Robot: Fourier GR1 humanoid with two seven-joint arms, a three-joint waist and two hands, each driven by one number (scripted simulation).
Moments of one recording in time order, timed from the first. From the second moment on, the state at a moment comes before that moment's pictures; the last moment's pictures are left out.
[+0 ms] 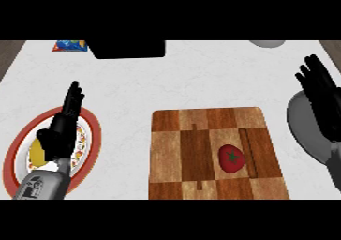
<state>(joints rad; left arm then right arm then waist) -0.16 0.25 -0.12 -1.41 0.06 0.30 -0.08 -0.25 -0.49 0.06 -1.55 -0.35 -0.17 0.15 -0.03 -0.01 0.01</state>
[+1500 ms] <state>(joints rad) 0.02 0.13 -0.06 -1.45 0.26 0.25 0.08 0.27 -0.26 0.45 -2.07 0.81 -0.46 0.48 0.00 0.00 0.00</state>
